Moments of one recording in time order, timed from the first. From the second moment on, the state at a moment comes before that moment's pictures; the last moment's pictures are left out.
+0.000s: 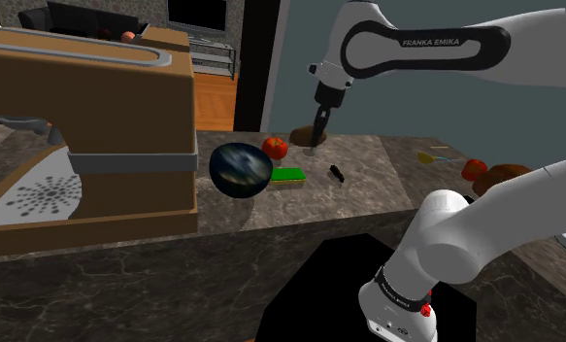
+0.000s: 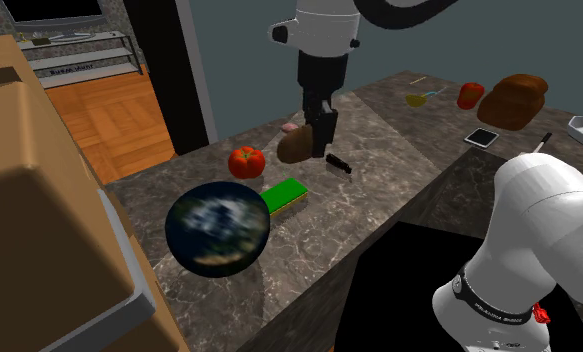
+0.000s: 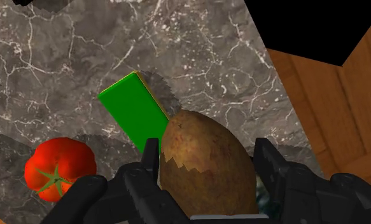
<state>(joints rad) 0.12 -0.56 -0.22 -2.38 -0.12 1.86 -0.46</state>
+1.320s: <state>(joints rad) 0.23 -0.04 -0.12 -1.81 -0.01 1.80 -0.32</state>
